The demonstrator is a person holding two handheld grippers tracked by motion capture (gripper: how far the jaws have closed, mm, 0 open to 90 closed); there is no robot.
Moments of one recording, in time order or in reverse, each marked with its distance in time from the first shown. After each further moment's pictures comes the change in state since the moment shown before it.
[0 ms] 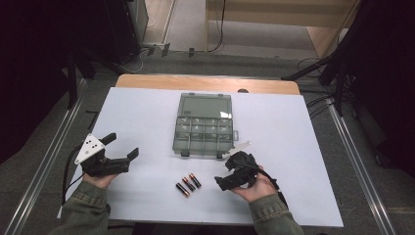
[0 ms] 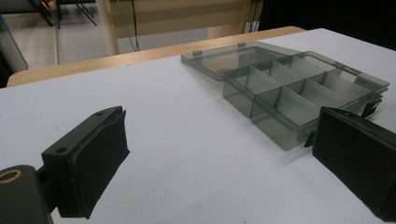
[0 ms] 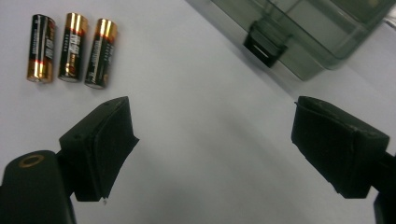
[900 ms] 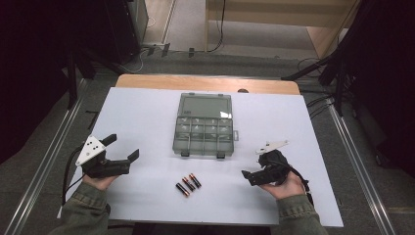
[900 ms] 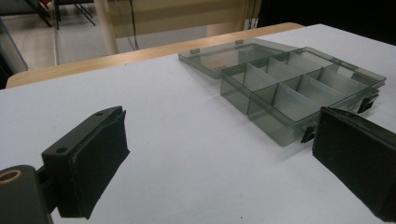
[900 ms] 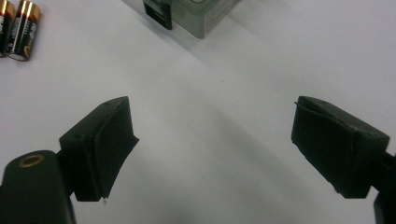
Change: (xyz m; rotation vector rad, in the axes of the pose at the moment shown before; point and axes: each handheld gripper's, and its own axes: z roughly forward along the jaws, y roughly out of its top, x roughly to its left) left arm -0.003 0.000 -0.003 0.010 0.000 0.019; right arm -0.061 -0.046 -0.028 -0.083 -0.045 0.074
